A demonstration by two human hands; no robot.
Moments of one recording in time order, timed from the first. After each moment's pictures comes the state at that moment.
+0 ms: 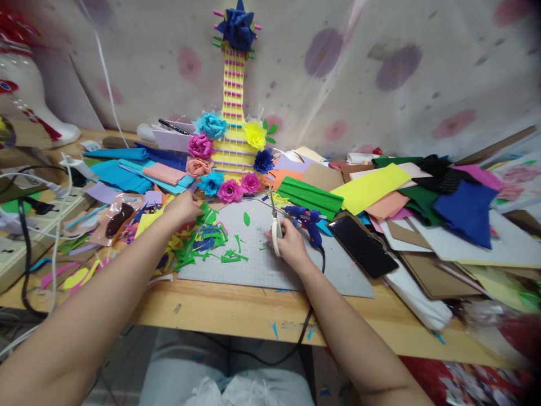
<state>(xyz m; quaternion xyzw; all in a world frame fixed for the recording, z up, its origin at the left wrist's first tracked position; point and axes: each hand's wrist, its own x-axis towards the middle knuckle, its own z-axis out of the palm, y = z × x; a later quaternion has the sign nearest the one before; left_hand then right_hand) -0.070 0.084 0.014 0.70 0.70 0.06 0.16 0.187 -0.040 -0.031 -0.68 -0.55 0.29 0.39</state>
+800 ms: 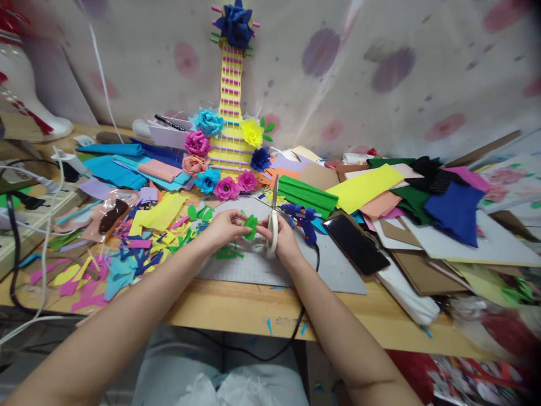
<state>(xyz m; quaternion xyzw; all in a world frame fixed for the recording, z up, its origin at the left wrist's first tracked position) 0.022 0.001 0.016 0.50 0.49 0.29 0.65 0.166 -0.038 -0.014 -0.54 -0.40 0.51 0.54</state>
